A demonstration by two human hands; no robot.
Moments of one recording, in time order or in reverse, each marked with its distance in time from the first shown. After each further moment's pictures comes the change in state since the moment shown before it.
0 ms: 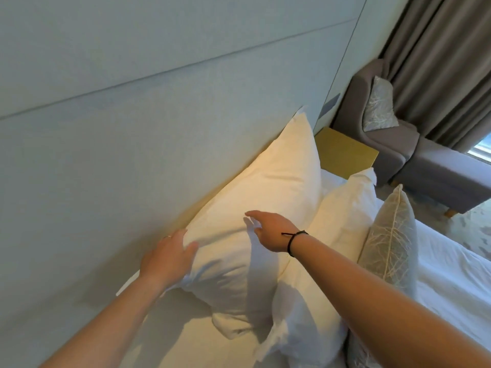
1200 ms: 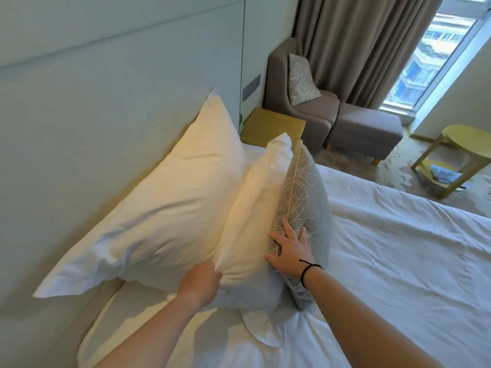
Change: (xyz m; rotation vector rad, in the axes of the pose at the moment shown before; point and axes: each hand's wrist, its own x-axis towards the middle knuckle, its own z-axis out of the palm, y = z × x) left_hand -0.113 0.141 0.159 0.108 -0.294 0.231; right_hand -0.225 0.160 0.073 0.163 0.200 0.504
